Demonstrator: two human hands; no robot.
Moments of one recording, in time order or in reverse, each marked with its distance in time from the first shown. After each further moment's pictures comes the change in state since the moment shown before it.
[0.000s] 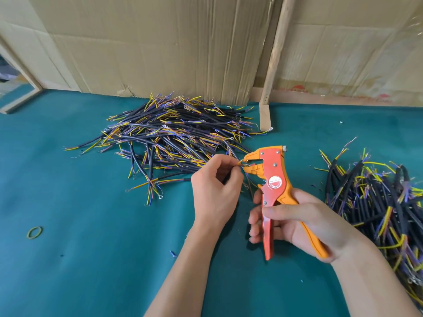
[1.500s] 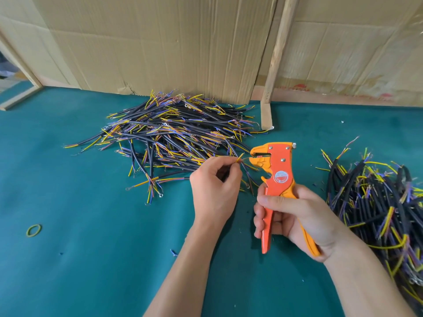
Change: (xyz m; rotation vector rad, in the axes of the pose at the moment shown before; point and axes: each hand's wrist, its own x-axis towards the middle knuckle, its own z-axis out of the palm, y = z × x) left_hand 0.000 0.002 -0.002 0.088 0.059 -0.027; right_hand 0.008 0.006 0.004 0.004 0.074 -0.106
